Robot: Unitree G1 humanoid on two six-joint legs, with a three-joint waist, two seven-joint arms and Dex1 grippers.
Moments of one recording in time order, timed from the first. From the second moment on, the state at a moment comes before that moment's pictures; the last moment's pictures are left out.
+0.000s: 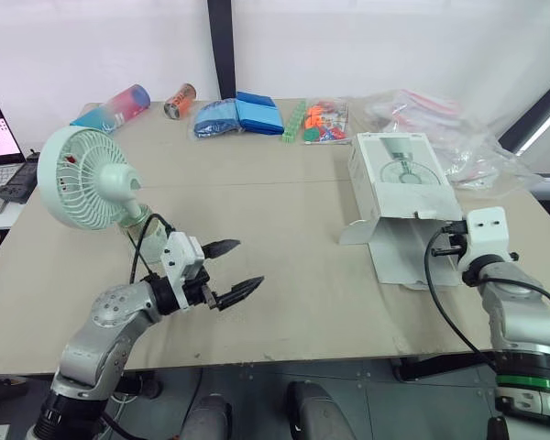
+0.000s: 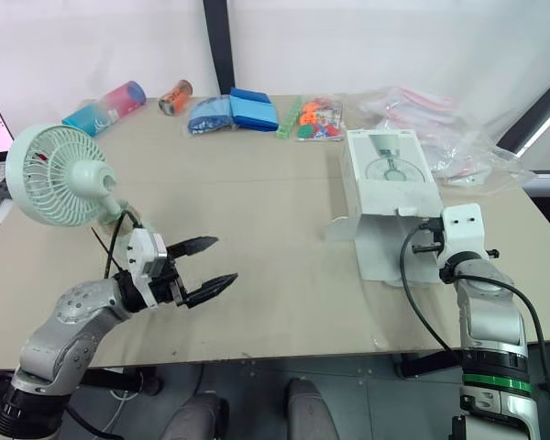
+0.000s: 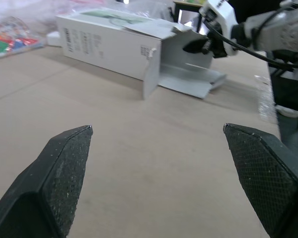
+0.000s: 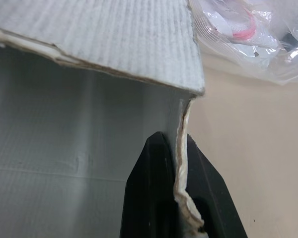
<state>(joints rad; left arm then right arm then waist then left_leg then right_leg) -0.12 0.49 -0.07 -0.39 -0.50 0.36 -0.84 -0.30 -0.60 -0.31 0.15 0.06 0.47 0.26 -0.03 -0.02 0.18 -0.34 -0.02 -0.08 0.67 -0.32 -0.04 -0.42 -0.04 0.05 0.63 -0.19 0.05</state>
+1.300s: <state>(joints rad) -0.19 0.52 -0.12 -0.40 -0.47 0.36 -0.90 -0.30 -0.96 -0.41 0.39 0.26 0.14 0.83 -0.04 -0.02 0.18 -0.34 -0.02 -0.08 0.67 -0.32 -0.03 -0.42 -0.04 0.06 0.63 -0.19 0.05</state>
